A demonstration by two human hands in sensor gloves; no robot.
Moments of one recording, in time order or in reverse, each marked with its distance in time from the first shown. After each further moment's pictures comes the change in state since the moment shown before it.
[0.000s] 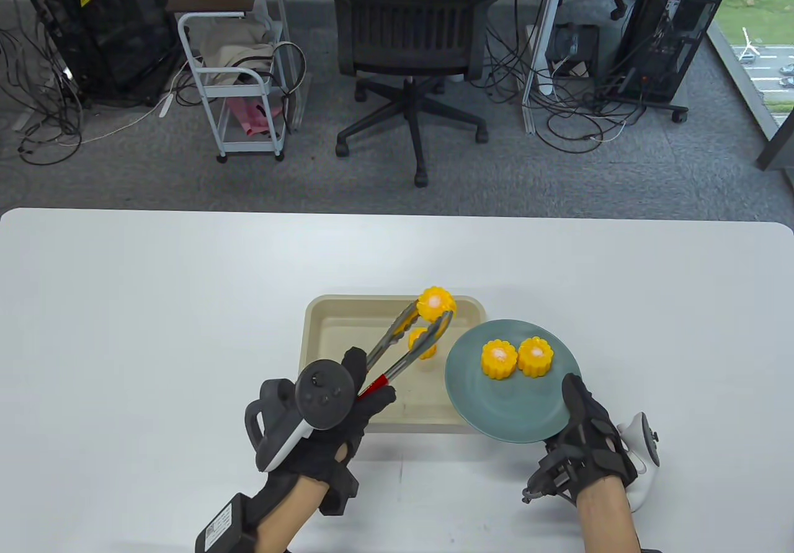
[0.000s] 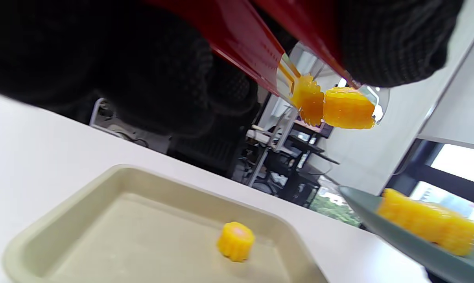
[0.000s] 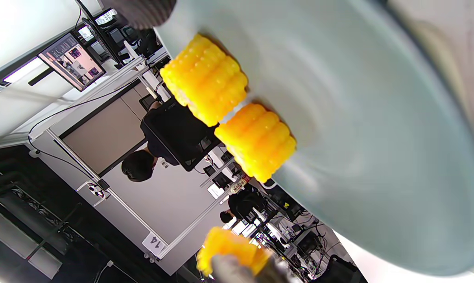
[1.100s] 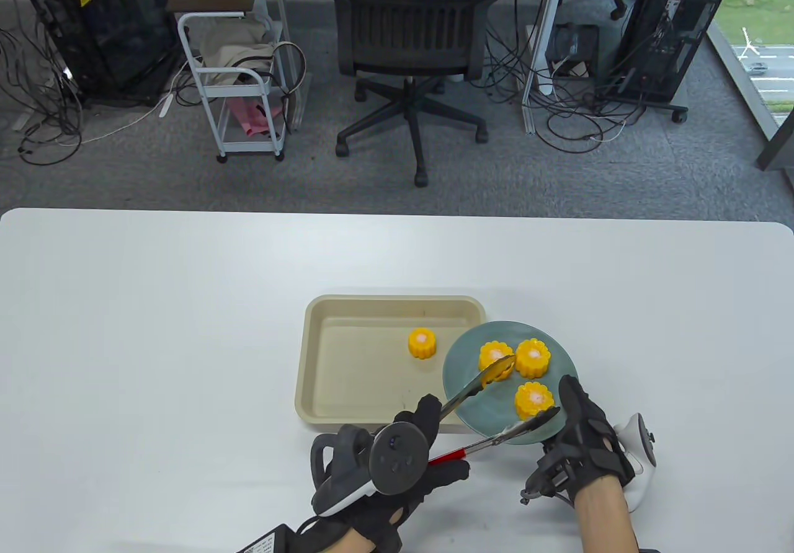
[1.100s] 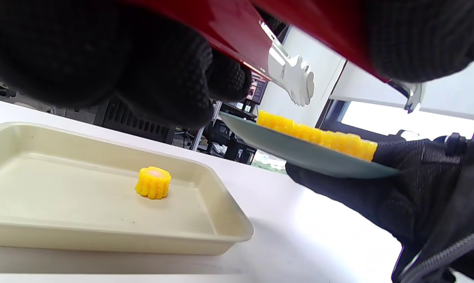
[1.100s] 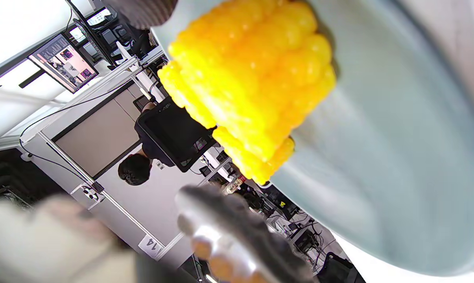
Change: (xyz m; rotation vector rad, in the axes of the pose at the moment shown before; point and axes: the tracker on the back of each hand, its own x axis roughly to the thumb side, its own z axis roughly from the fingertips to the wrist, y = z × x) left_hand 0.052 -0.042 0.027 -0.110 -0.242 -0.017; right_hand -0.004 0.001 -0.001 0.002 0.025 -0.011
